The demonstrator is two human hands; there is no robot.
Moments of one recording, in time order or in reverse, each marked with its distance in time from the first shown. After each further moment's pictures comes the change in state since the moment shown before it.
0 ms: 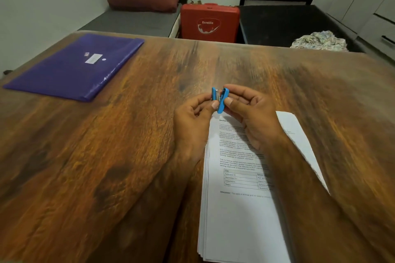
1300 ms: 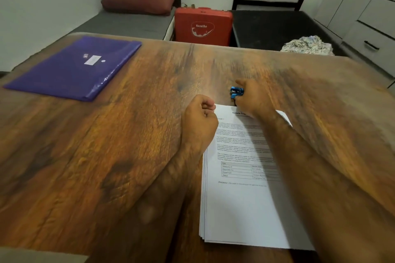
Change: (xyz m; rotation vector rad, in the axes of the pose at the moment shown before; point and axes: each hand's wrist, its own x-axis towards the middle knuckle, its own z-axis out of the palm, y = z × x) left_hand 0.008 -0.019 0.012 0.372 0.026 0.090; right_hand 0.047 -0.017 -0.009 -1.204 0.160 0.044
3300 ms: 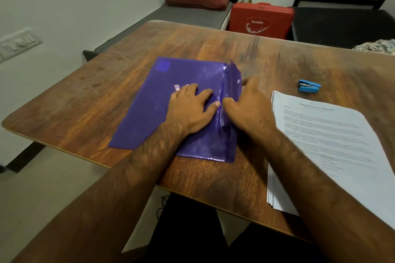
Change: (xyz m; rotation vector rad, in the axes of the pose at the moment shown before) left_hand 0.000 -0.040 -0.194 1.072 -0.183 0.183; right_hand -0.123 -0.128 0.075 0.207 -0.047 -0.126
